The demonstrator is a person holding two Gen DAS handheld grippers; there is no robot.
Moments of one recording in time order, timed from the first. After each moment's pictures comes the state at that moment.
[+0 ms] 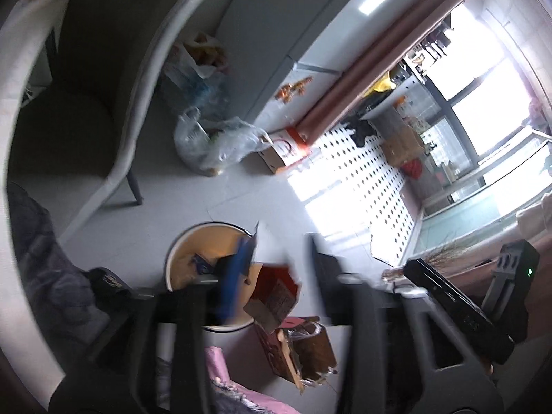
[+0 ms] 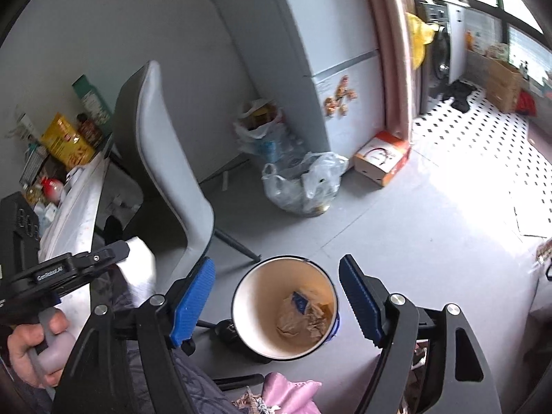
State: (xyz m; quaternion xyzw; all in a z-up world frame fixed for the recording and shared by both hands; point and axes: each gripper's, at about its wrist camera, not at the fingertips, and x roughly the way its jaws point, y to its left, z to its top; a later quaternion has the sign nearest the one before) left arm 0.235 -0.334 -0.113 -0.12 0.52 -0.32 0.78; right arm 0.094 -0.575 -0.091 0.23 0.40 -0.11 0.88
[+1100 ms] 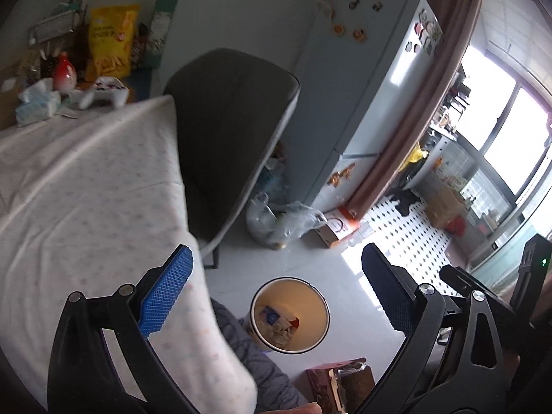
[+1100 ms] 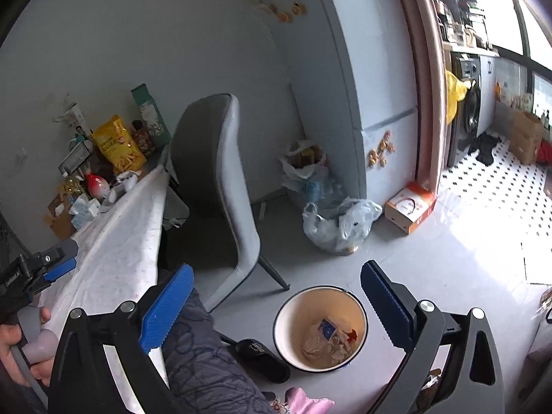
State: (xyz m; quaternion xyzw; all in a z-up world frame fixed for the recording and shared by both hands) left arm 0.143 -0.188 0.033 -0.10 0.37 -0.19 0.91; right arm 0.067 -0.477 0.022 0.17 0.33 -0.05 0.93
